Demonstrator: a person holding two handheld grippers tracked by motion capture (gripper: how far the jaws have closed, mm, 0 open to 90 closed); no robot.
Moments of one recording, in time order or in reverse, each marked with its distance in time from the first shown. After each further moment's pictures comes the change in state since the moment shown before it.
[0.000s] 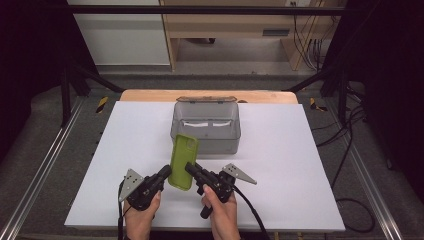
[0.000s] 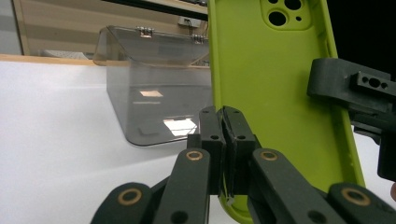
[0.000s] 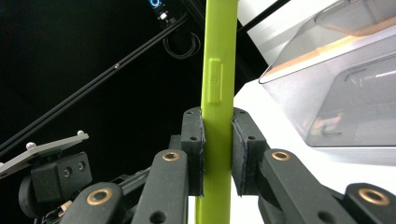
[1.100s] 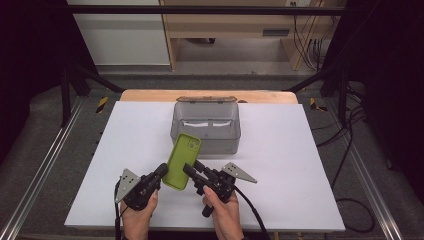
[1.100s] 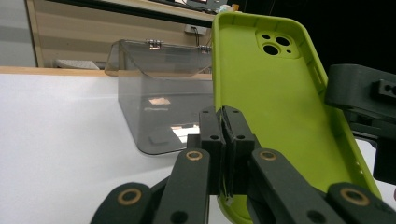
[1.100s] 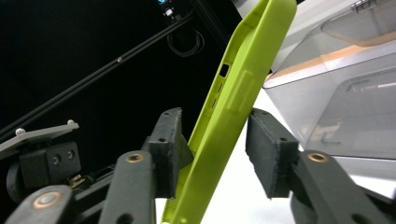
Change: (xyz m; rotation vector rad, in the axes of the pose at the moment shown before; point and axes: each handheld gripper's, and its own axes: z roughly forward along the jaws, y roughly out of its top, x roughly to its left) left arm 0.000 0.008 -0.007 -0.031 0.032 0.022; right arm 0.000 0.003 0.000 0.006 0.024 -0.058
